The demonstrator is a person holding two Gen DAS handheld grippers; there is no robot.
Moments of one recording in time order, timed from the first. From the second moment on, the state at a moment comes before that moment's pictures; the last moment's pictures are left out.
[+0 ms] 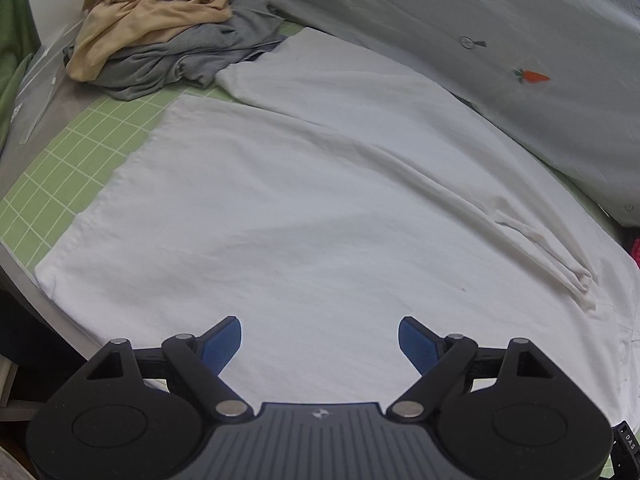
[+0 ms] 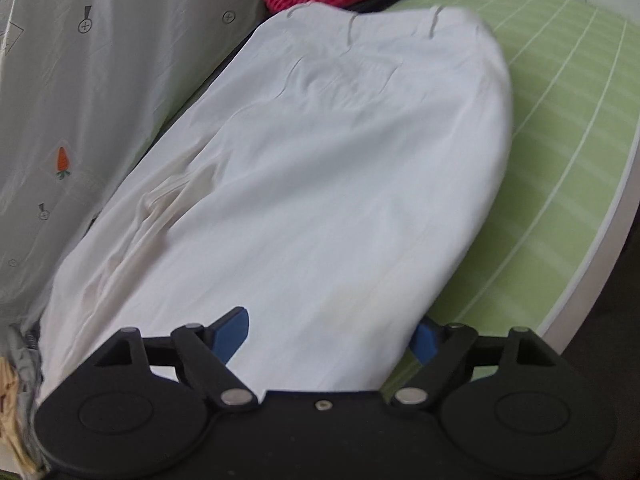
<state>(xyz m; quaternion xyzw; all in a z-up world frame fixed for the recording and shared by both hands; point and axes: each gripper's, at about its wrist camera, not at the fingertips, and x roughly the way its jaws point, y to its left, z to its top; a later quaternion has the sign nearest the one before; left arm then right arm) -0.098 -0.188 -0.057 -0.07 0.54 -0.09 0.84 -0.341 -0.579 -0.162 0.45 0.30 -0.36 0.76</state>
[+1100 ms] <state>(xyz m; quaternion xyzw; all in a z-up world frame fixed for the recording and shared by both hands) -0.118 -0.141 -0.108 -0.28 0.59 -0.02 0.76 -0.228 -0.575 -0.118 0.58 0.22 -0.17 0.76</state>
